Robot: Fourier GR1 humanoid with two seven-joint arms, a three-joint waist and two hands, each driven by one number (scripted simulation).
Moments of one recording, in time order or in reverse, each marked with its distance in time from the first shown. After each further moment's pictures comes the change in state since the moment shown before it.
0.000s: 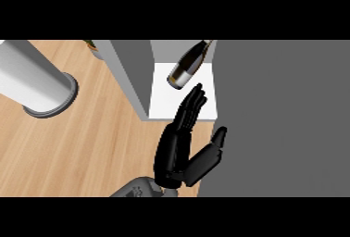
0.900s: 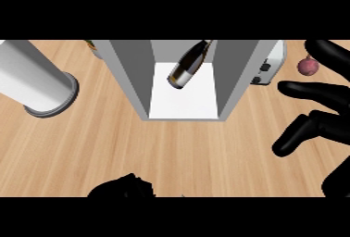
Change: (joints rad) left arm 0.447 0.379 -0.049 -0.526 0.013 -0.208 -0.033; right arm 0.008 0.008 0.100 0.001 -0.021 0.071 -0.015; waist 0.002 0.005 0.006
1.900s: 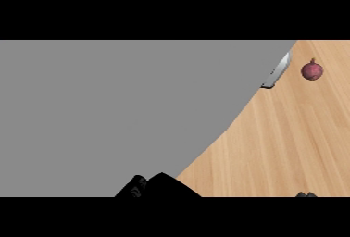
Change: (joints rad) left arm 0.391 0.431 0.551 -0.094 0.382 -0.537 -0.183; right arm -0.287 0.221 0.496 0.251 0.092 -0.201 0.002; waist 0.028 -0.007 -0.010
